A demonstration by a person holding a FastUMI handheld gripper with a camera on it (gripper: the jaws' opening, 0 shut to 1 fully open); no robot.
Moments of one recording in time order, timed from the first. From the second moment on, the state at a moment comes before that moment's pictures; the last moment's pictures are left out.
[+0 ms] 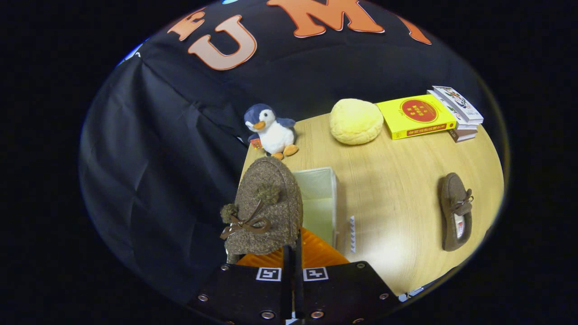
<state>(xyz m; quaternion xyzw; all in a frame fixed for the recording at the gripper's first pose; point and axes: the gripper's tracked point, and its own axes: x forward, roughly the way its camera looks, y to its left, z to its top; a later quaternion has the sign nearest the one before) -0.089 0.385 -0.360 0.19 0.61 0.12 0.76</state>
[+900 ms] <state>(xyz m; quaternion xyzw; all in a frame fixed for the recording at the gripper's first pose) -0.137 0.465 -0.455 0.20 0.70 0.09 0.68</state>
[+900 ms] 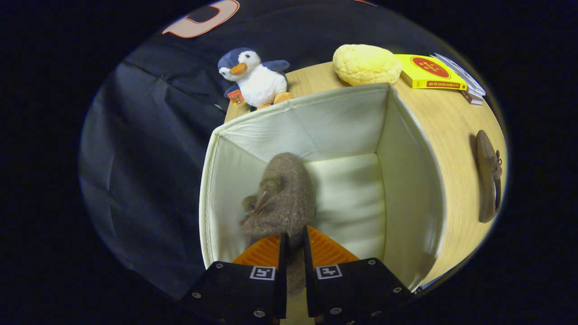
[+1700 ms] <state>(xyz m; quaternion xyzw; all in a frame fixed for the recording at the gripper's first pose) -0.107 0.313 -0.316 0.25 0.58 0.22 0.74</state>
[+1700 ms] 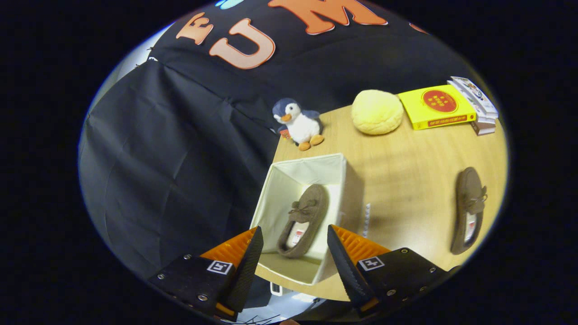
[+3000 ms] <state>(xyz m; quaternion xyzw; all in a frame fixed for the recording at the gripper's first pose) -0.169 0.016 -0.493 0.09 0.61 0.05 0.78</state>
